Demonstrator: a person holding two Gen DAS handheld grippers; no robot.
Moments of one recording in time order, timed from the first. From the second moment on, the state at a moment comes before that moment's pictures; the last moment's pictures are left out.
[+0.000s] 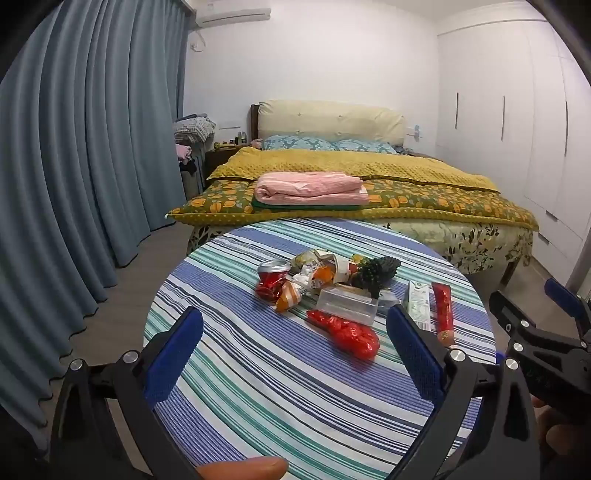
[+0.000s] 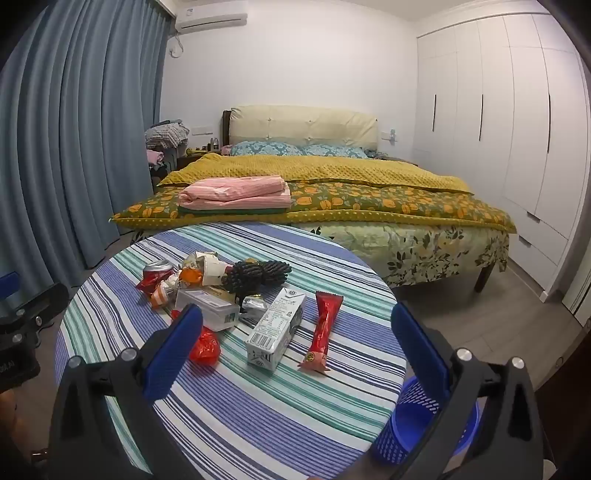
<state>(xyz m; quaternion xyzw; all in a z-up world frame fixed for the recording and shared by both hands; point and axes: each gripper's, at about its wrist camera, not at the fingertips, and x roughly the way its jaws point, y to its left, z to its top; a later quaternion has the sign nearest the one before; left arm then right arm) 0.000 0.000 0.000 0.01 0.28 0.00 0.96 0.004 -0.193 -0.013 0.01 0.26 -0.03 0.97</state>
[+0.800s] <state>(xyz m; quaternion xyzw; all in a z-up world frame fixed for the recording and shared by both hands) -0.013 -0.012 0.004 0.01 0.27 -0.01 0.96 0.003 -0.193 -0.013 0.01 0.25 -0.03 0.97</state>
